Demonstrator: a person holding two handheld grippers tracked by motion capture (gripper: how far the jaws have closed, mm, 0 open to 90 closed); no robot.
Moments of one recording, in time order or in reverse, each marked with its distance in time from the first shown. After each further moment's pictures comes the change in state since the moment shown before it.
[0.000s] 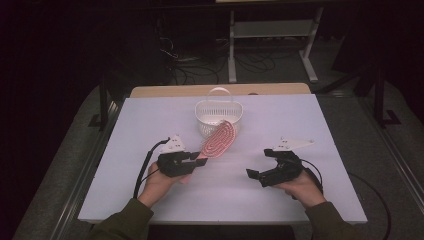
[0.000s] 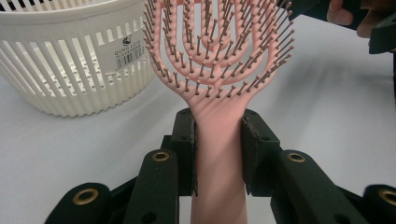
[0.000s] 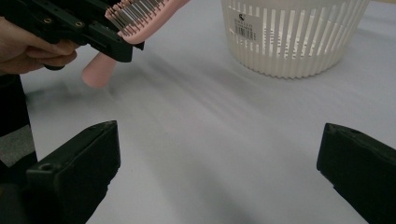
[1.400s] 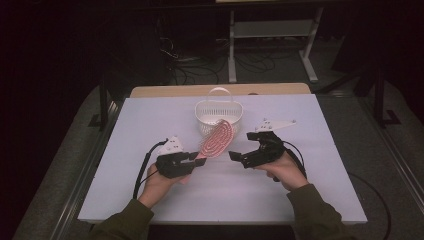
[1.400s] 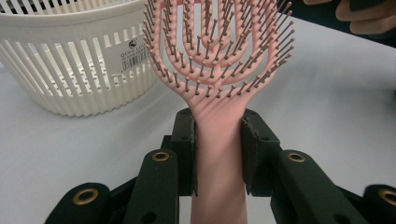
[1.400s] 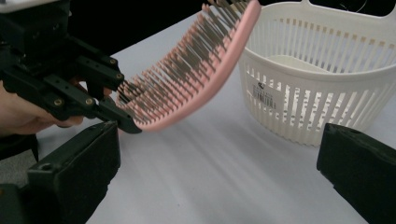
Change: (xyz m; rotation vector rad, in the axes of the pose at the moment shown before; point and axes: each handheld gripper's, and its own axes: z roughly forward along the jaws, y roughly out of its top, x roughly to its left) left arm -0.002 -0.003 -0.002 -0.017 0.020 -0.005; right arm 0.006 0.053 0.031 -0.052 0.051 -0.003
